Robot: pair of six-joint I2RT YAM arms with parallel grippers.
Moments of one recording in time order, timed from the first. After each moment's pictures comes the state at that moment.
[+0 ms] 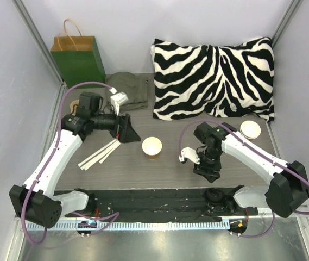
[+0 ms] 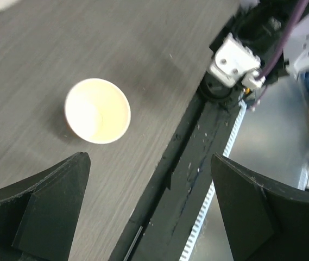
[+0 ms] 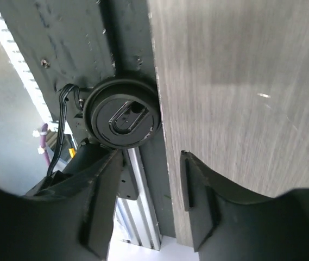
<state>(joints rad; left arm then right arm) -0.28 1.20 1.19 -0.73 0.86 0.00 0.58 1.29 0.96 -1.30 -0.29 -0.86</state>
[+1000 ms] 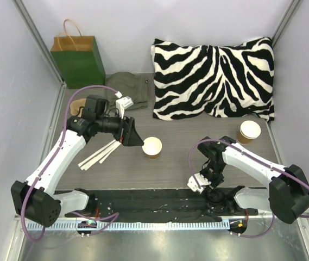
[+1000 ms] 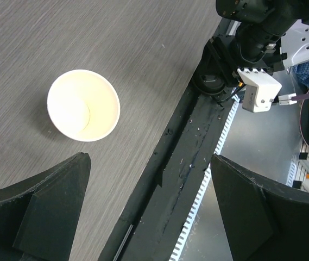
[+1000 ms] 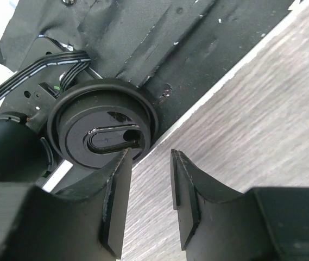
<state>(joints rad) -0.35 1.21 1.13 -0.71 0.85 -0.03 0.58 1.22 0.70 -1.24 -0.43 -1.72</state>
